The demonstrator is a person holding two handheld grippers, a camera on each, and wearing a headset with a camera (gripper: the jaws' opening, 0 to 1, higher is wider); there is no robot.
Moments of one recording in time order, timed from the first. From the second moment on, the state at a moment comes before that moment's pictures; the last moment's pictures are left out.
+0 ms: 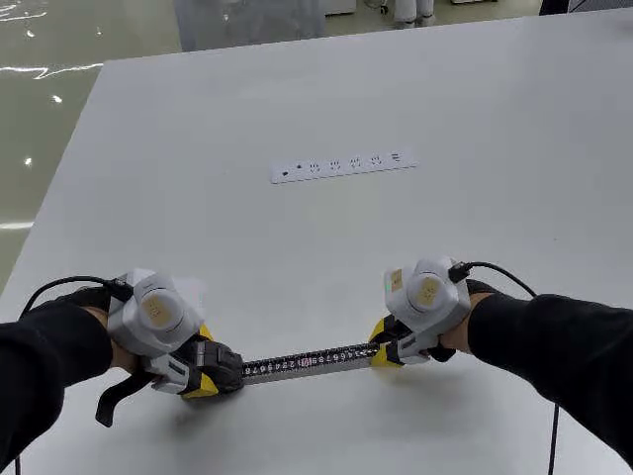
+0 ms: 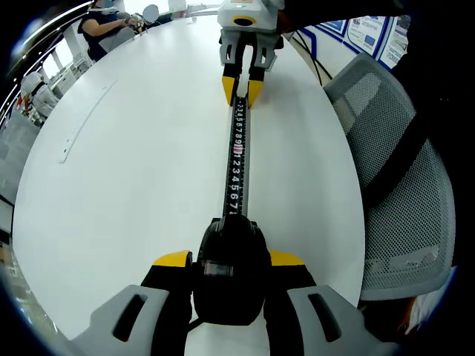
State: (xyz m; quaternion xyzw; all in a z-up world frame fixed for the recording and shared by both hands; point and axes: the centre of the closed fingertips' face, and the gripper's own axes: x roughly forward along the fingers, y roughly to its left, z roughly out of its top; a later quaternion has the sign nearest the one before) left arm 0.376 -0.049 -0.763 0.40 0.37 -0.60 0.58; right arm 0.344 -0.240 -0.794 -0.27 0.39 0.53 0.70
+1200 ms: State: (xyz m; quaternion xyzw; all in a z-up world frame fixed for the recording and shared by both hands) left arm 0.375 -0.049 -0.763 0.40 0.37 -0.60 0.58; right arm 0.343 -0.258 -0.794 -0.27 0.39 0.53 0.70
